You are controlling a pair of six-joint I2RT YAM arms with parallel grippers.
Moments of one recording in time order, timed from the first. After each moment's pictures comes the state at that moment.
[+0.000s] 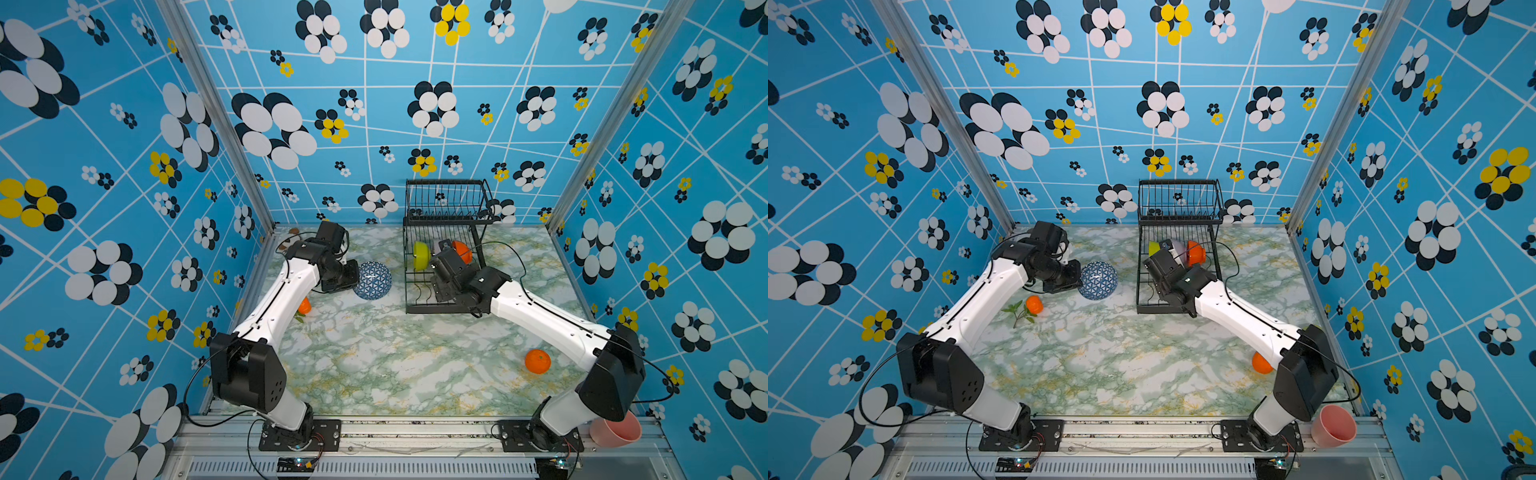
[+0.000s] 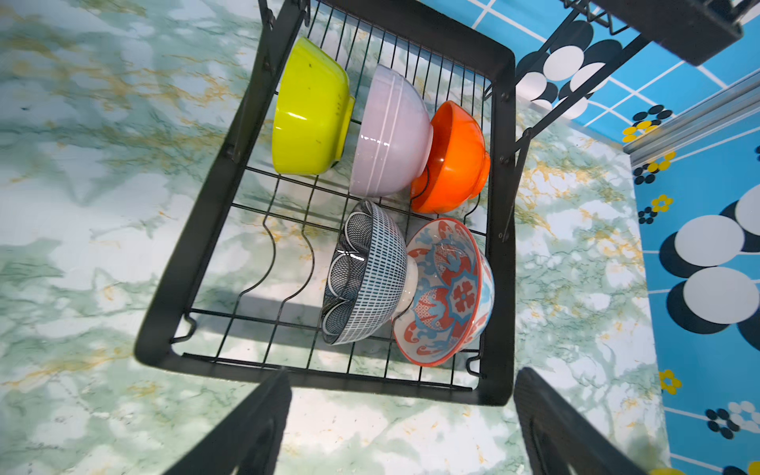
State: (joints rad) left arm -0.26 1.60 1.48 -1.04 0.23 -0.41; right arm 0.74 1.56 1.38 -0.77 0.57 0.26
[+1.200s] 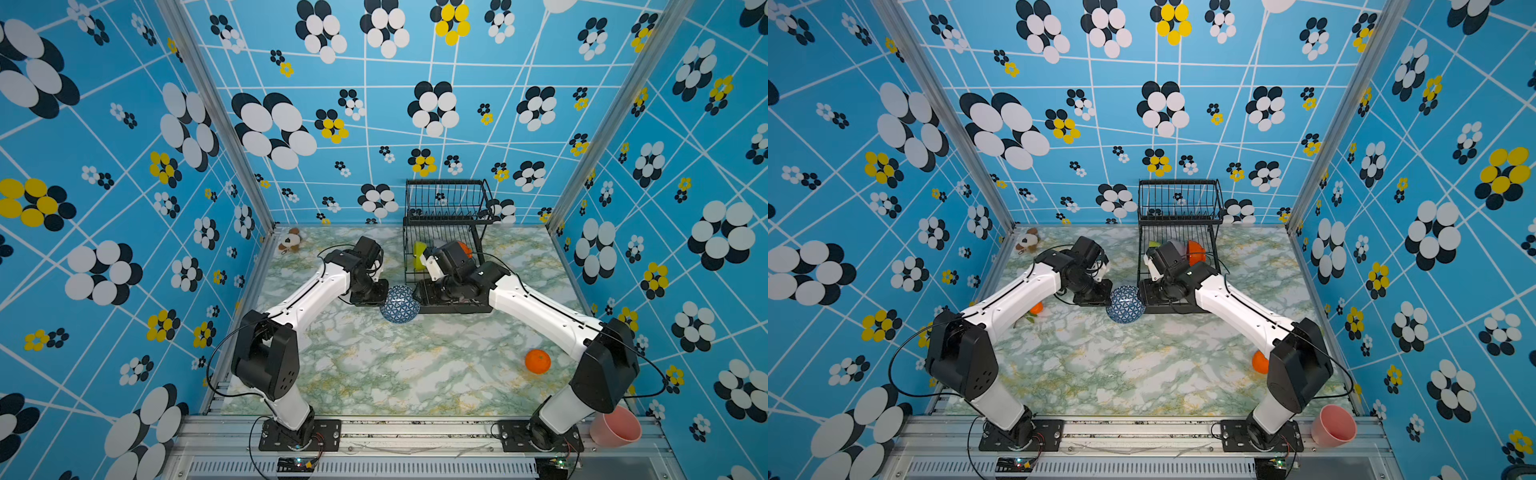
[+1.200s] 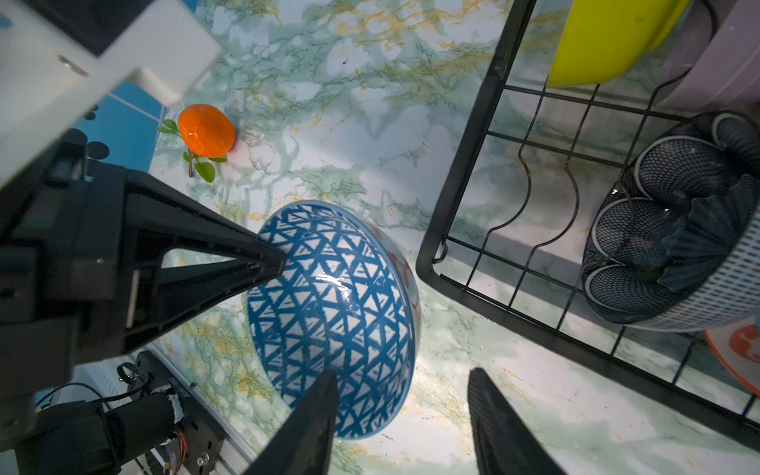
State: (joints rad) left arm -0.45 1.68 1.39 -0.97 0.29 -0.35; right arm 0.69 1.64 1.39 -0.69 -0.15 0.40
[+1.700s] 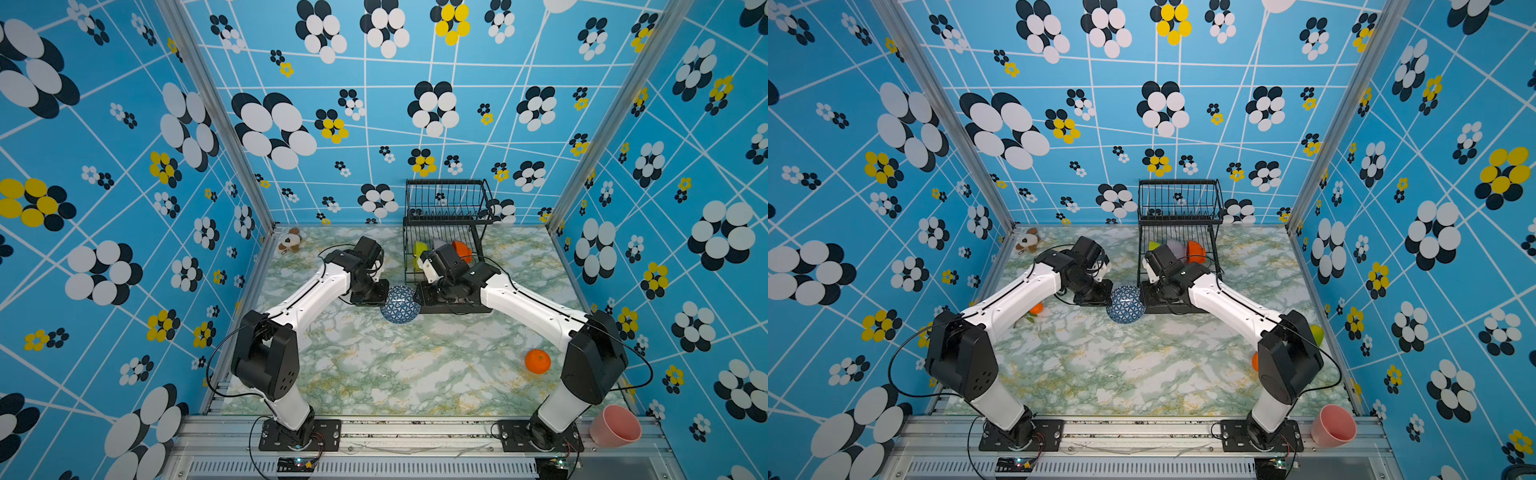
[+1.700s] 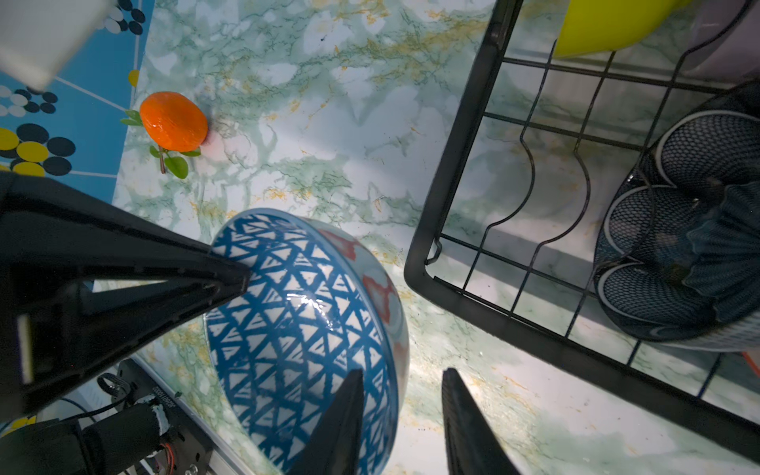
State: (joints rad) left arm -0.45 1.67 1.39 -0.96 0.29 -0.34; right arm 0.69 1.70 1.39 -0.68 -0.14 0.41
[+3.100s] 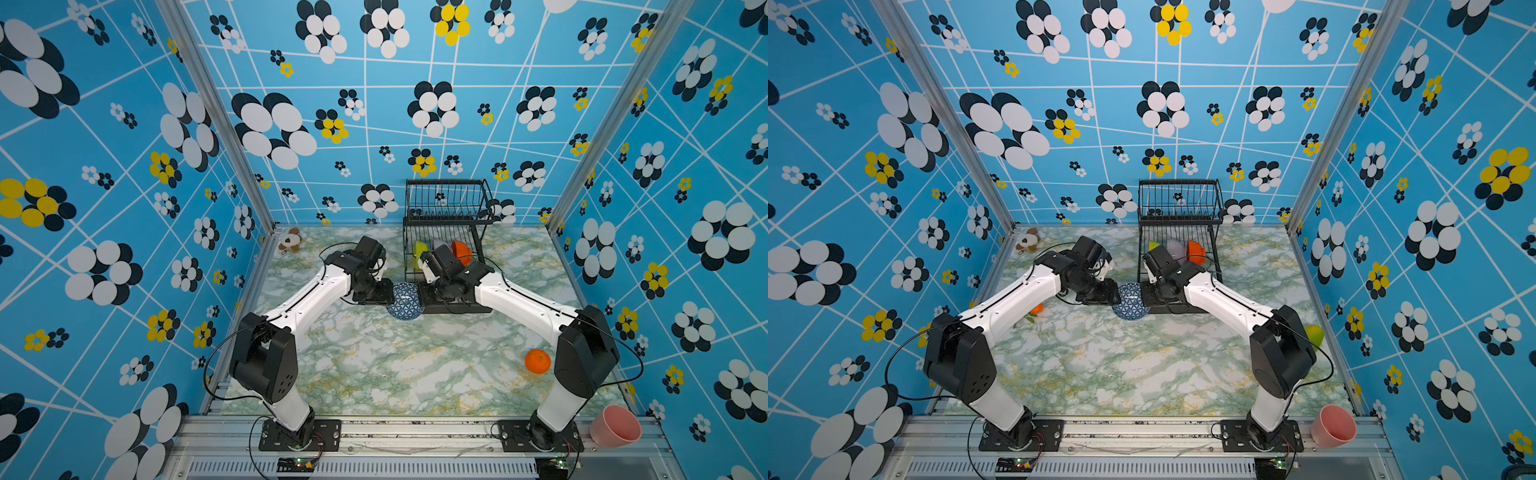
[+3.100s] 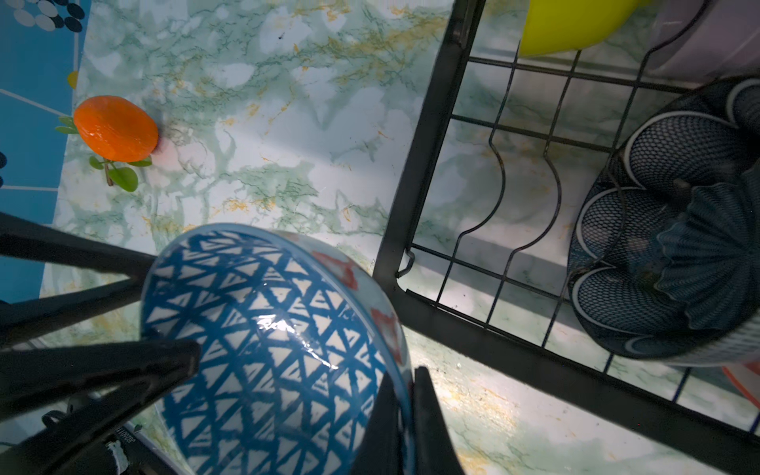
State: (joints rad) left arm -0.47 1.65 1.38 -0.92 0.28 -0.32; right arm 0.69 1.74 1.41 -0.68 -0.07 0.42
